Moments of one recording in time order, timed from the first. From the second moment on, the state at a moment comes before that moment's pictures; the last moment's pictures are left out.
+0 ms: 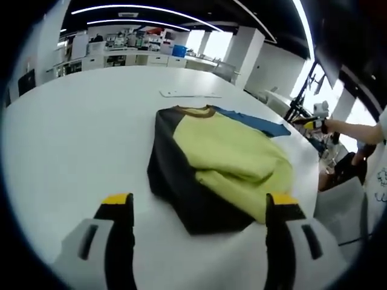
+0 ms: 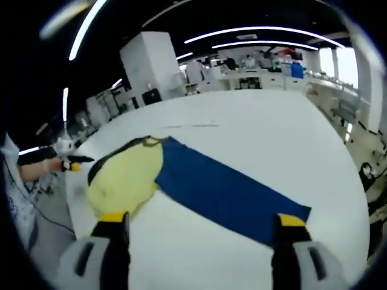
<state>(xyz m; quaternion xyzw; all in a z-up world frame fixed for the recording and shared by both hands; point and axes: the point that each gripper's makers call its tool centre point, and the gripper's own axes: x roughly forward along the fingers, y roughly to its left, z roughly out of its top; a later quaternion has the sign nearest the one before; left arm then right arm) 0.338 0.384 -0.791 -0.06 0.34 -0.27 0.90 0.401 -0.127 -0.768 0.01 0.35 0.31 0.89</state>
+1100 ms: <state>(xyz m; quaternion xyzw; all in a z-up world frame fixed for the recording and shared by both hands) 0.297 0.378 -0.821 -0.05 0.35 -0.23 0.91 0.362 -0.085 -0.739 -0.03 0.32 0.36 0.88</state>
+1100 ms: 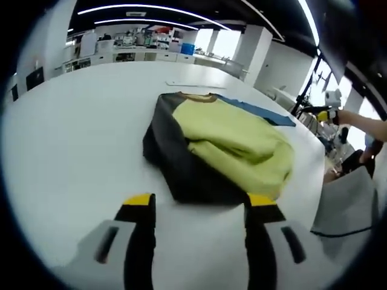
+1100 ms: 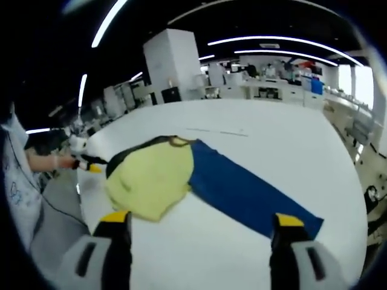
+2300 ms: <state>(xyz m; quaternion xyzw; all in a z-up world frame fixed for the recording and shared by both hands) 0.290 0.379 -0.820 -0.17 0.38 -0.18 0.89 0.347 -0.096 -0.747 -0.02 0.34 0.35 0.87</state>
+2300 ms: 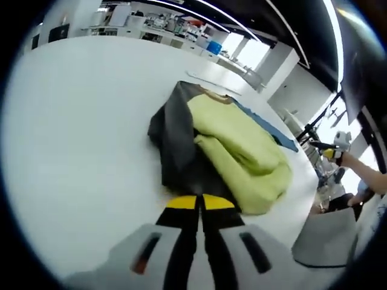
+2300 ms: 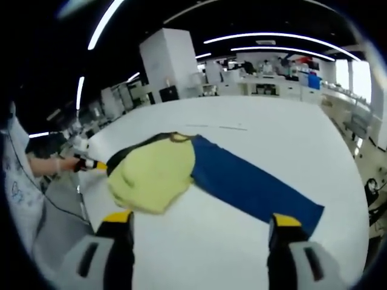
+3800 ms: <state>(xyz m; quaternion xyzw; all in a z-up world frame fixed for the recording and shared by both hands) 0.363 0.547 -0.836 -0.07 0.44 -0.15 0.88 0.320 -0.045 -0.735 -0.02 0.35 0.34 0.87</state>
